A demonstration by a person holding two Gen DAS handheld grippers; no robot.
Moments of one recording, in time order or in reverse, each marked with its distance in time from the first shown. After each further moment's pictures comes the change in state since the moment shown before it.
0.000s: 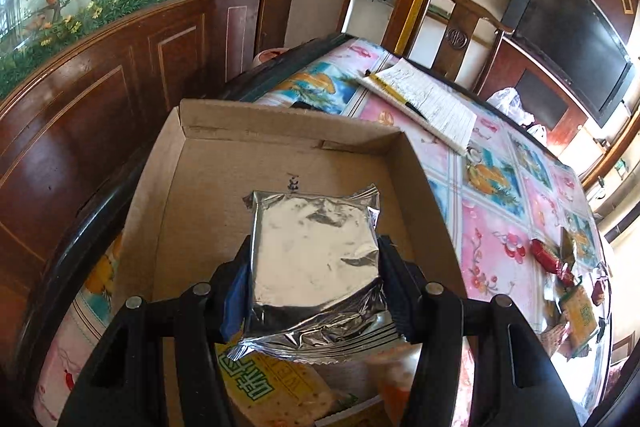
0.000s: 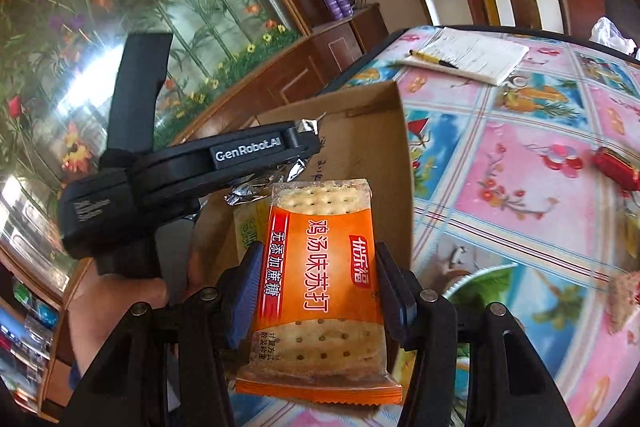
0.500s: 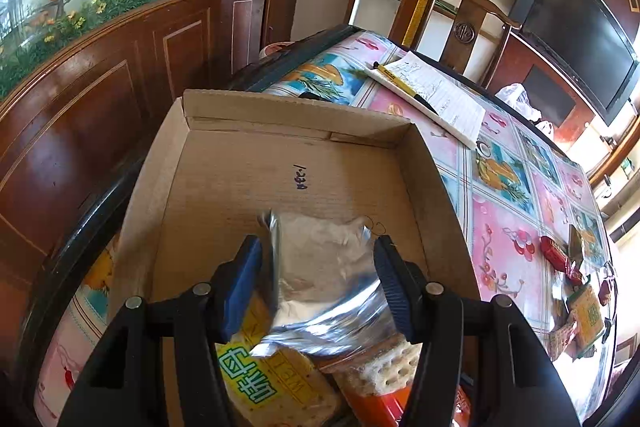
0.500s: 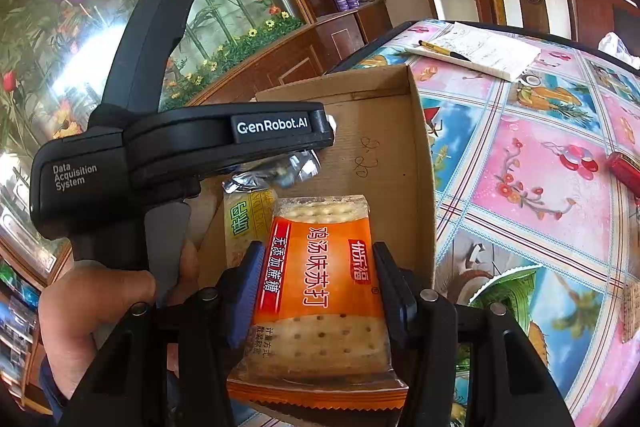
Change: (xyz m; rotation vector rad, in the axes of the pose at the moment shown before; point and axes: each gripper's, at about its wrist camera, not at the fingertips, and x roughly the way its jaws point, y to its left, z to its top) left arm 0.005 0.002 -0.001 -0.007 0.017 0.021; right arm 0.013 0.005 -0.008 -0.049 0.013 -0.018
